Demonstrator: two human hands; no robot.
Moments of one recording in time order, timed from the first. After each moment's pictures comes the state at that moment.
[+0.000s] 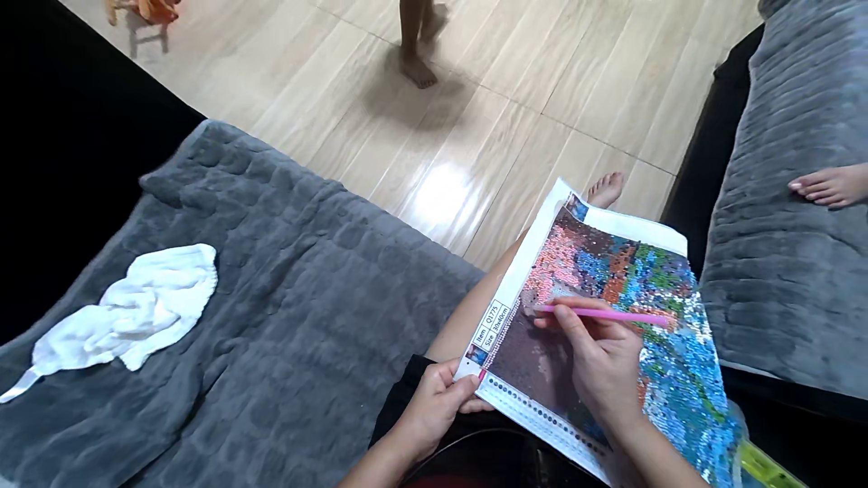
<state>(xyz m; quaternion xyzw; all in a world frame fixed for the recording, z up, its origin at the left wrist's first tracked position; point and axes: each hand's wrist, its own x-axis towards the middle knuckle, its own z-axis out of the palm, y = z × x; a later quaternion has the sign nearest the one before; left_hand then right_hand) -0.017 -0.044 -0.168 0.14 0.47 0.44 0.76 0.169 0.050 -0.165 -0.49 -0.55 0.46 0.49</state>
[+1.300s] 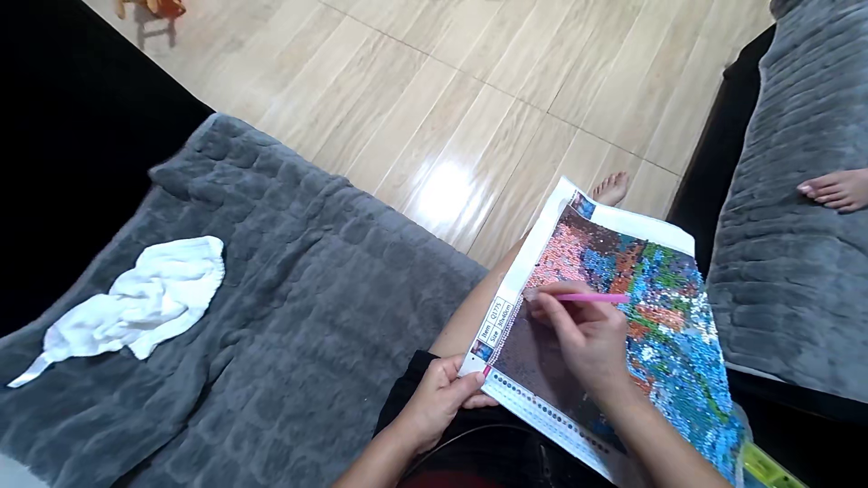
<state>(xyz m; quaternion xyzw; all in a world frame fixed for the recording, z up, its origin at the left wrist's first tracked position) -0.022 -0.046 -0.173 0.14 0.44 0.44 0.77 0.161 0.067 -0.165 -0.49 -0.72 0.32 0.37</state>
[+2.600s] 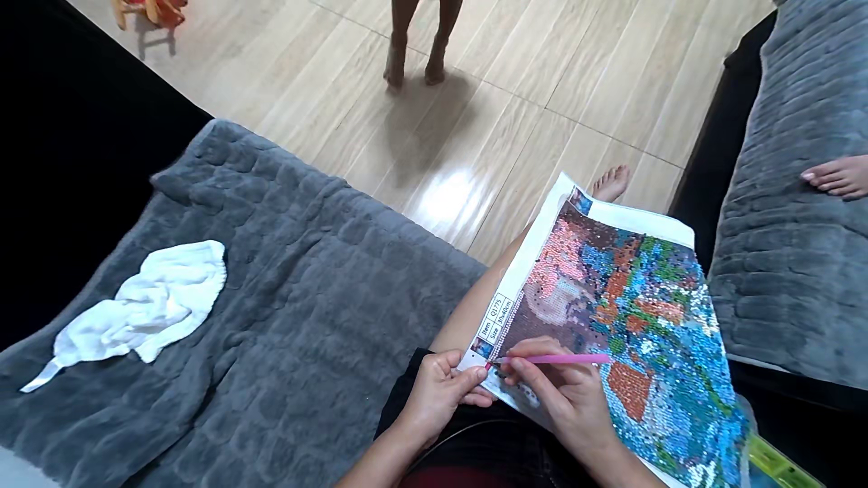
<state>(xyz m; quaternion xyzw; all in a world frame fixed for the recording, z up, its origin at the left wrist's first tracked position) -0.017 -0.041 -0.162 0.14 0.54 0.41 0.72 0.157 -0.001 -0.168 -0.42 -0.62 0.52 0.42</state>
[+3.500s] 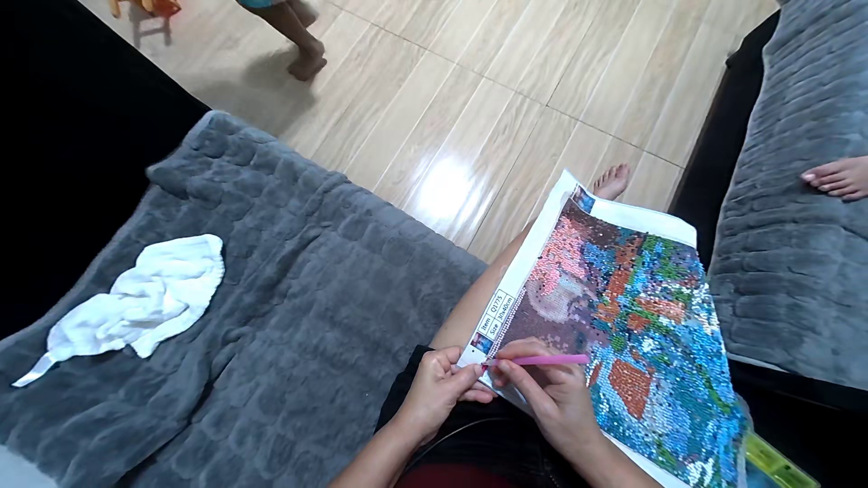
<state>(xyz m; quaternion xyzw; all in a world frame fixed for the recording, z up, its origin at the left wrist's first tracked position) -0.020 -0.044 -0.167 0.14 0.51 0.43 0.73 0.150 -0.006 -0.177 -0.41 -0.64 0.52 0.40</state>
